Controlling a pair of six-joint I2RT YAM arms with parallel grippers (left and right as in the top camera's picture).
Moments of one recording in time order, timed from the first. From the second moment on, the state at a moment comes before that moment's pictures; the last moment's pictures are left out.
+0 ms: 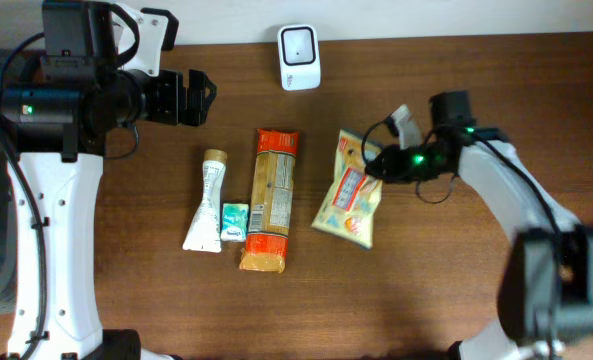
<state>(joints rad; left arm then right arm) -0.06 1.64 2.05 -1.24 0.29 0.09 0.04 1.77 1.23 -0.70 -0.69 0.00</state>
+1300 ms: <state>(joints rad) -0.06 1.64 2.05 -1.24 0.29 0.09 0.40 1.74 1.23 -0.70 -0.32 0.14</state>
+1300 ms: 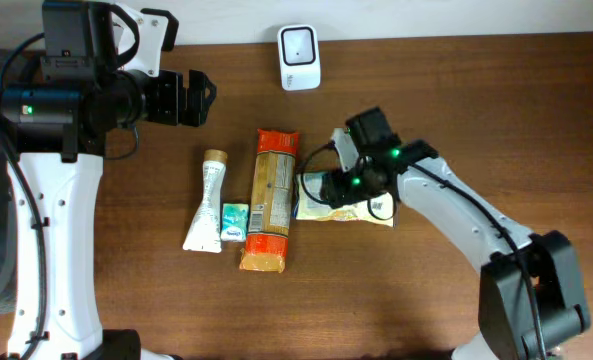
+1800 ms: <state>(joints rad) -0.06 1.64 2.05 -1.24 0.29 0.09 0.12 1.88 1.26 -1.04 -0.02 0.05</state>
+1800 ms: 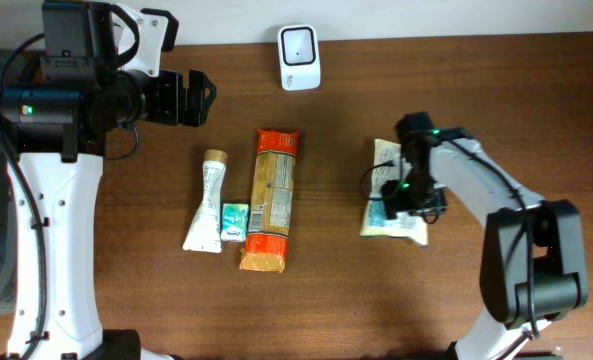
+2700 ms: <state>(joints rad) -0.06 1.64 2.05 -1.24 0.29 0.09 -0.24 1.86 1.50 -1.11 -0.44 -0.11</state>
